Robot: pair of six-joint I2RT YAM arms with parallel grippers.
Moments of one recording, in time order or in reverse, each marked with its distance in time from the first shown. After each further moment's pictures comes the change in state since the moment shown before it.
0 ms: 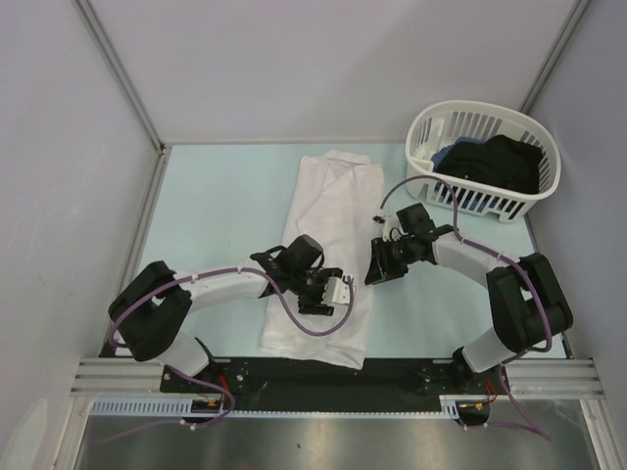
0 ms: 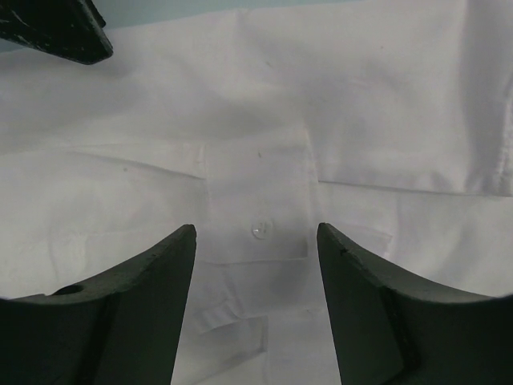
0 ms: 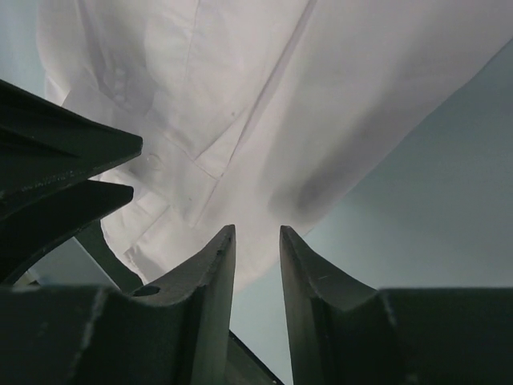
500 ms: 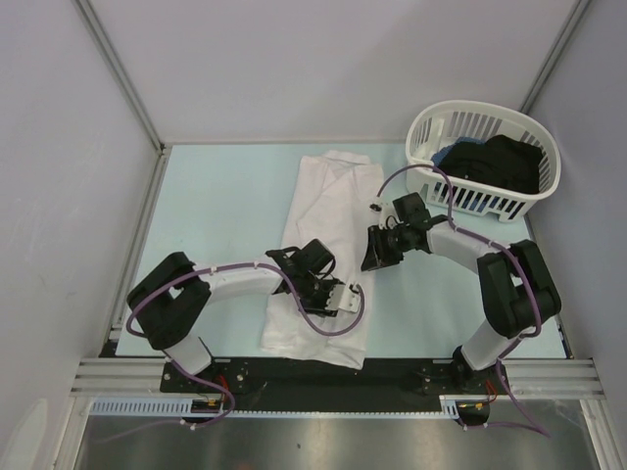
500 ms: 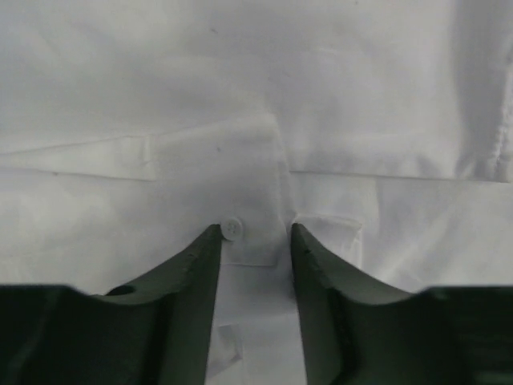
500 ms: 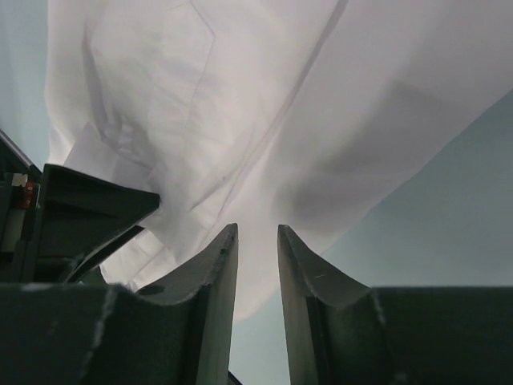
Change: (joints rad) left arm -0.043 0.121 0.095 -0.165 -0.057 0.051; right arm -0.015 0.100 0.097 0.051 0.024 0.004
